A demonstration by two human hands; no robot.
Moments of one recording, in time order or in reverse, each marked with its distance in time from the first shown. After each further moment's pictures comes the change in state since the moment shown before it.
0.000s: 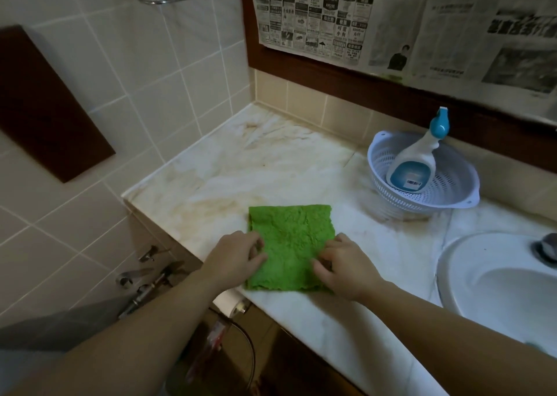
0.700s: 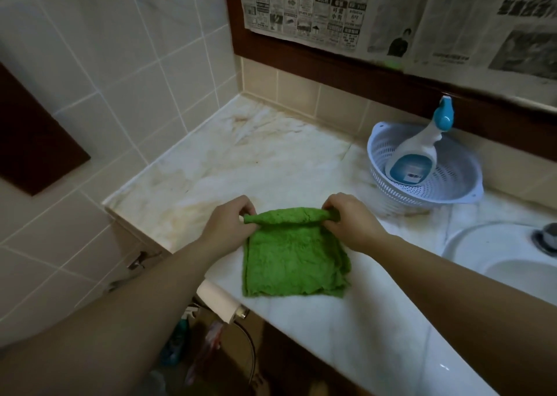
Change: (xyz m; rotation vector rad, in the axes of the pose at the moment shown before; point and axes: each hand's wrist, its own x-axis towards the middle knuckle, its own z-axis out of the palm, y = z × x) left_hand 0.064 -0.015 -0.030 -0.341 0.073 -0.190; right_hand 0.073 0.029 -0.036 0.104 0.009 0.203
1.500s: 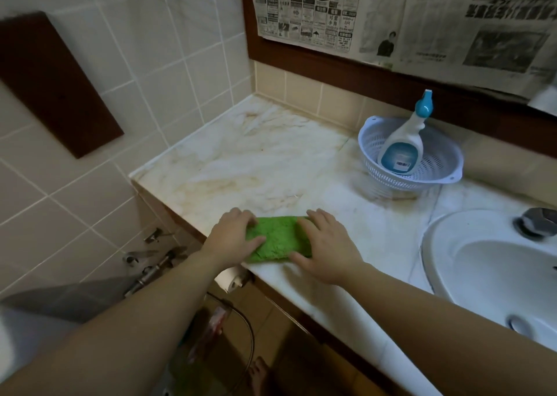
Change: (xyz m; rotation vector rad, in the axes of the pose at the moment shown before) left_hand -0.104 0.014 0.036 0.364 -0.051 0.009; right_hand -0.115 -0.039 0.042 -0.238 -0.058 -0.151
